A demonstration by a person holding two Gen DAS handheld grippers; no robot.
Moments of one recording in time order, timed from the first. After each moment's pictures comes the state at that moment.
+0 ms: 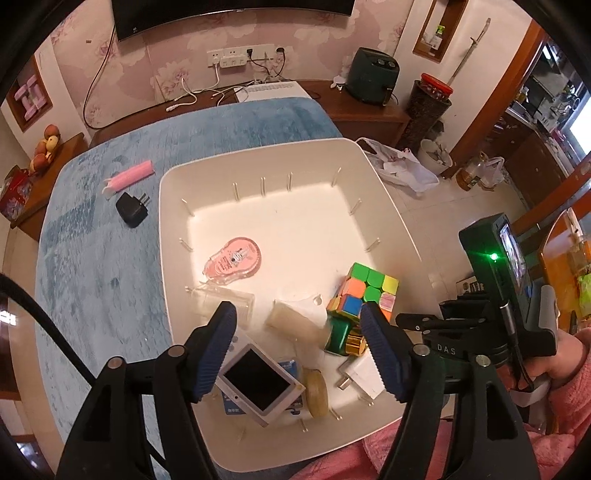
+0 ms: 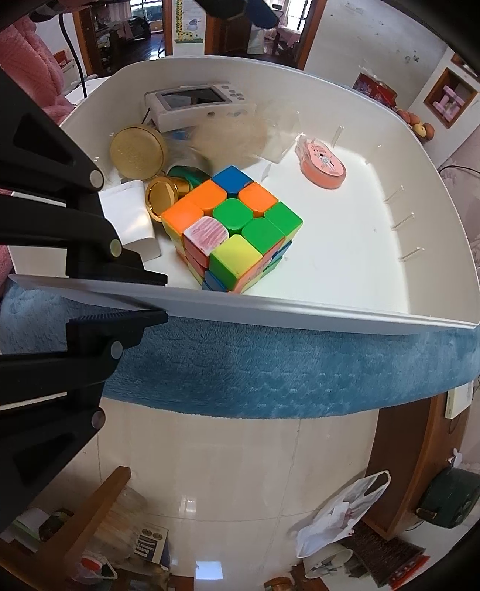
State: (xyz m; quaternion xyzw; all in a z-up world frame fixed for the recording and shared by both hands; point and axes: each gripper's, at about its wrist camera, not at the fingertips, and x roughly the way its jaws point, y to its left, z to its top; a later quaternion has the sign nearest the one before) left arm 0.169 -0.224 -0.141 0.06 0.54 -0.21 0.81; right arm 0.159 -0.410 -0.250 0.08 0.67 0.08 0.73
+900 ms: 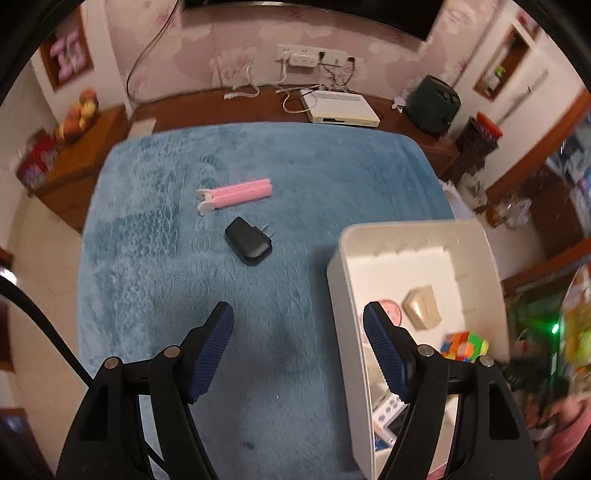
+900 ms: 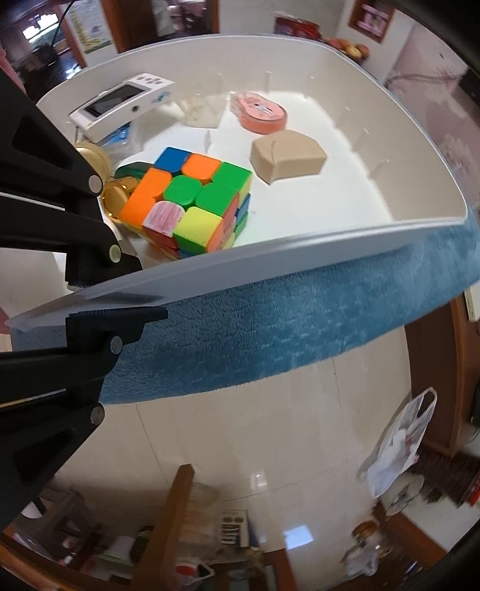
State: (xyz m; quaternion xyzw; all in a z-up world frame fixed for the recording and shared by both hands) left arm 0.305 -0.078 -0.140 0.00 0.57 -0.16 0.81; right arm 0.175 -0.422 -0.254 0.17 0.69 -0.08 0.70
